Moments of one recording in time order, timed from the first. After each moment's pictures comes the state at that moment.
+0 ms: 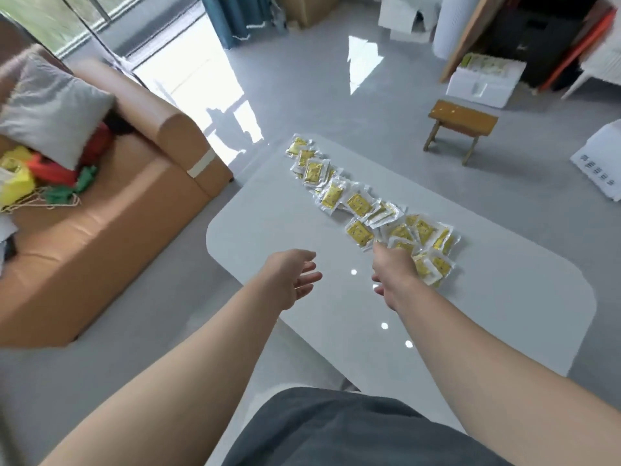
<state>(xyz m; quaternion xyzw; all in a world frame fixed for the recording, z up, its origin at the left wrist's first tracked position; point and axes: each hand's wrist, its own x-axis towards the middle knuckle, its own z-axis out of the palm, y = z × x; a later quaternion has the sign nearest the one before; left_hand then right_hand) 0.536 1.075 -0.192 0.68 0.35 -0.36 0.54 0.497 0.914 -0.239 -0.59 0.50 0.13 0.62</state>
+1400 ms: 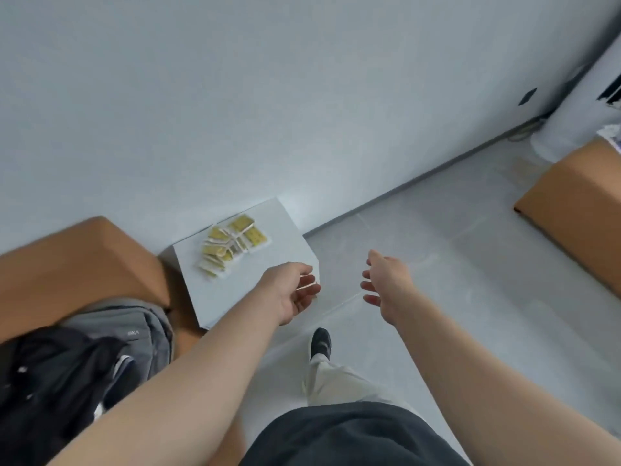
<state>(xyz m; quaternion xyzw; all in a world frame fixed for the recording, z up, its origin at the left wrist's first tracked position) -0.296 1.545 -0.188 0.06 0.69 0.32 0.65 -0.128 1.571 -0.204 -0.73 -0.24 0.58 0.27</state>
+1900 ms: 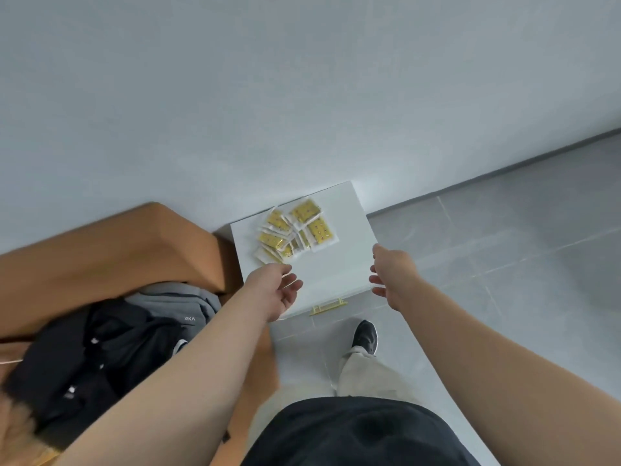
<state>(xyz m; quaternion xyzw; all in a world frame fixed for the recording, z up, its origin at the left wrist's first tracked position) -0.486 1.669 -0.249 -0.18 0.72 0.36 0.56 -0.304 1.749 -0.282 -0.73 -0.24 0.64 0.09</state>
